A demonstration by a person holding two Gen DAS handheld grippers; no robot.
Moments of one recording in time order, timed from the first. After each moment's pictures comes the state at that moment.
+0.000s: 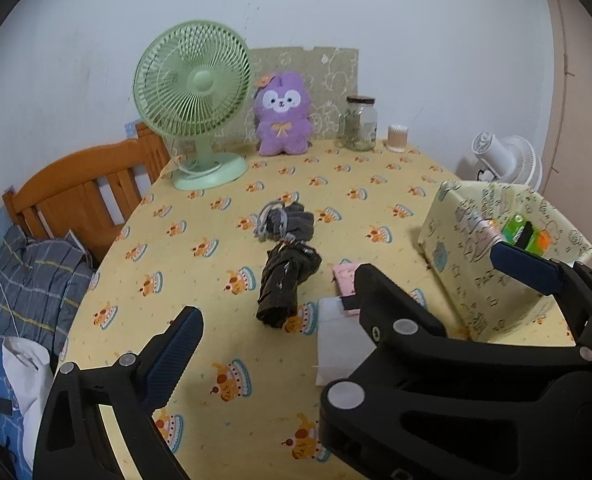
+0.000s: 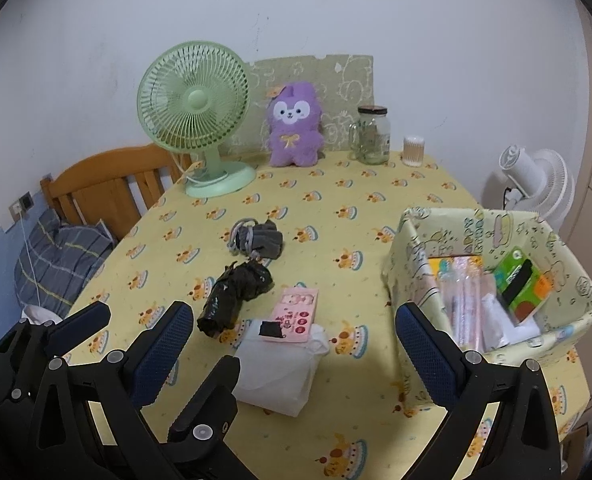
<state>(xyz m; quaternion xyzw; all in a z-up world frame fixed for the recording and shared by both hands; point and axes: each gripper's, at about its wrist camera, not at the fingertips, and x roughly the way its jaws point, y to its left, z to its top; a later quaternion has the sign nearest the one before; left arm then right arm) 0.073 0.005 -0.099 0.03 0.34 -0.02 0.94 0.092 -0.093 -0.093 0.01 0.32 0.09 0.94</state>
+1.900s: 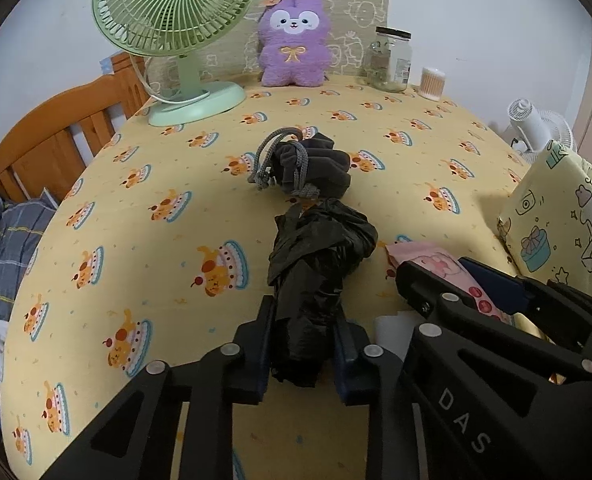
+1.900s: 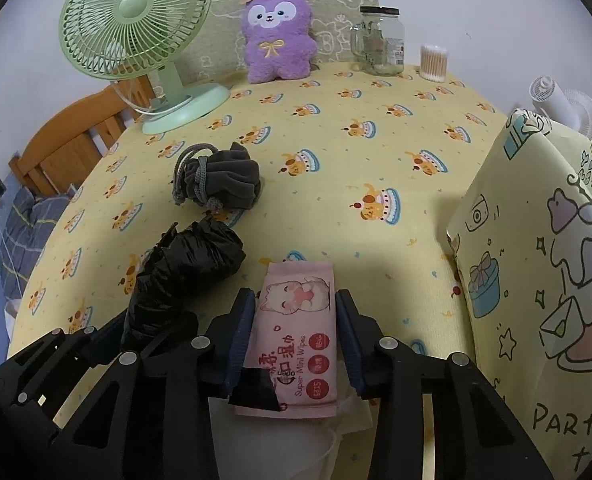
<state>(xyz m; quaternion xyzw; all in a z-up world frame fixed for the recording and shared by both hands) 0.168 0.022 -0.173 0.00 0.43 -0.02 0.90 0.196 -0.081 -0.177 0.02 0.44 0.07 0.89</state>
